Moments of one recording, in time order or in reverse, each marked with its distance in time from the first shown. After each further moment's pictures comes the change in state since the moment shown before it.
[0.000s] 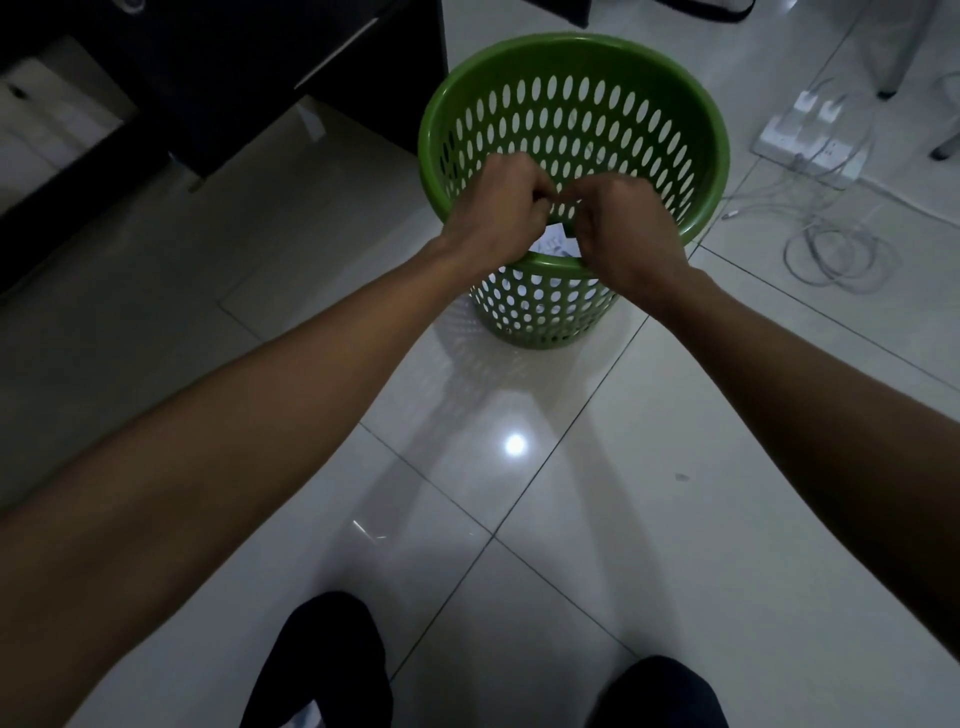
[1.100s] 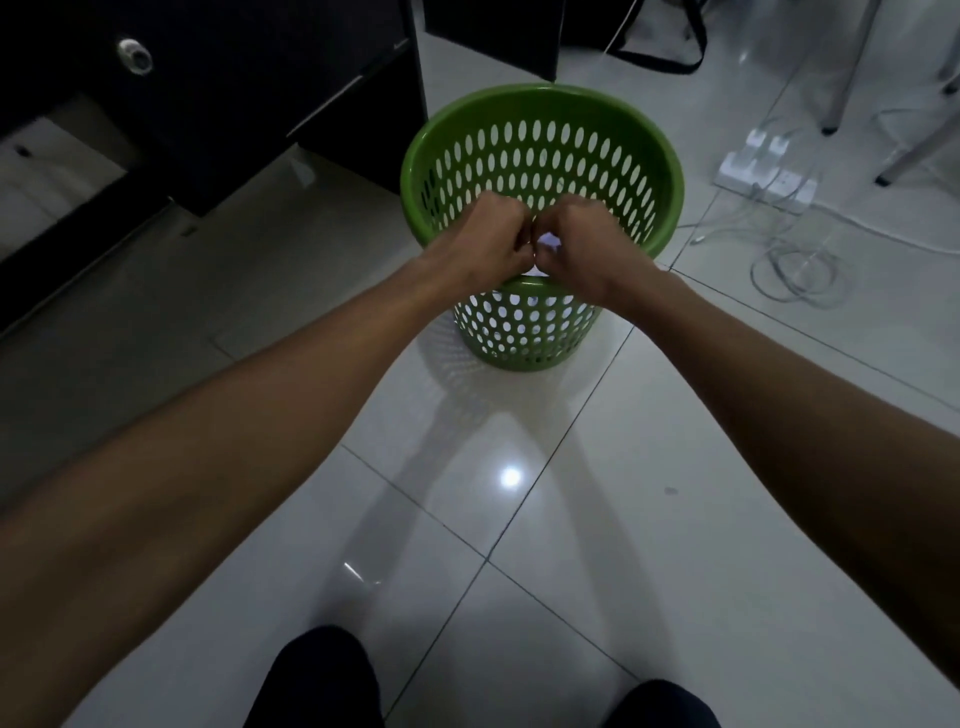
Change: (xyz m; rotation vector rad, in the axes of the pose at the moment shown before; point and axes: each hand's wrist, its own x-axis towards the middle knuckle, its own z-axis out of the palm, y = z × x) left_hand -0.006 0.004 -0.003 0.156 -0.120 0.231; right_hand 0.000 -0.007 -0.011 -0.002 -0.153 -0.108
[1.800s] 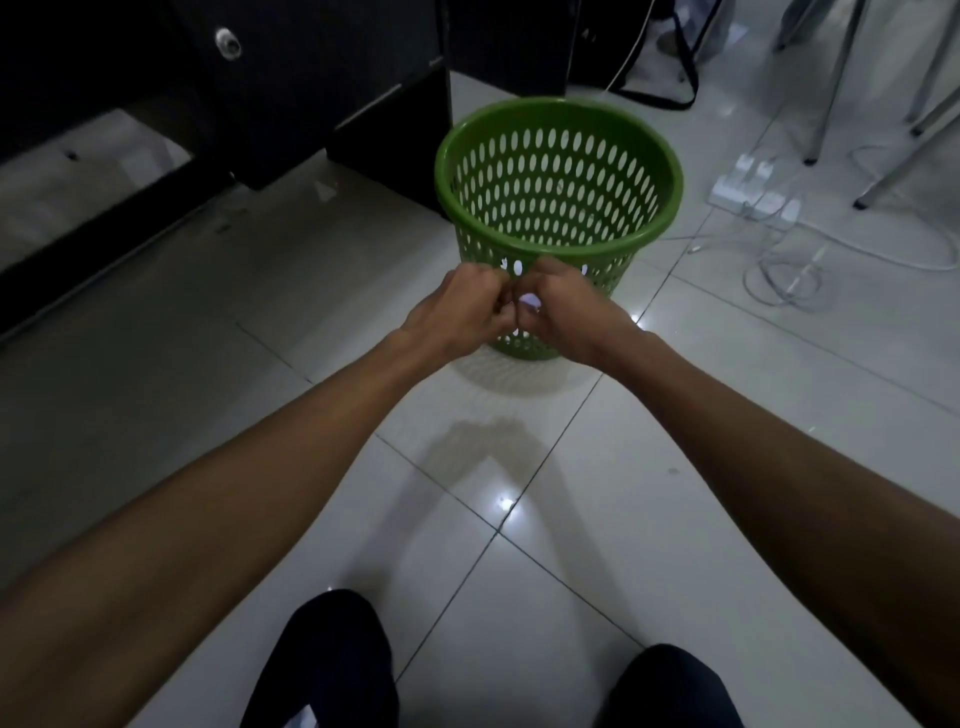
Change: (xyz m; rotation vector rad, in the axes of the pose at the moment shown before) left_hand -0.121 0.006 0.012 -0.038 0.044 -0.048; right_hand -0.084 -0.062 0.025 0.063 -0.084 -0.117
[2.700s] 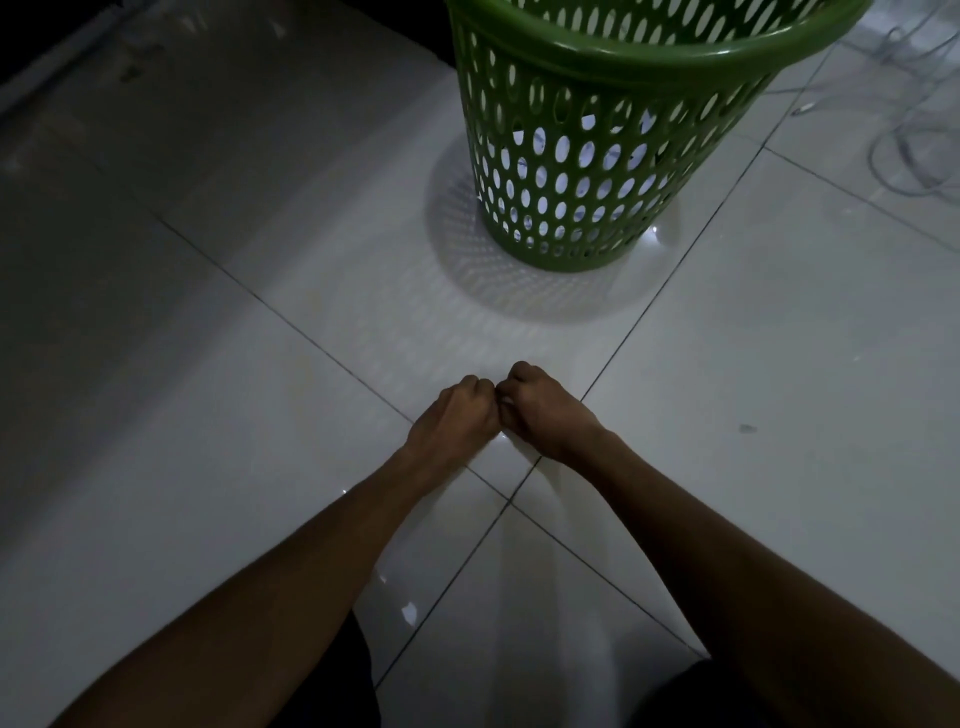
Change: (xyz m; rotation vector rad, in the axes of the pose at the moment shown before) left_hand -0.101 -0.081 0.213 -0.082 -0.339 -0.404; right_hand -0.062 0.068 0.250 0.111 -0.345 0.078
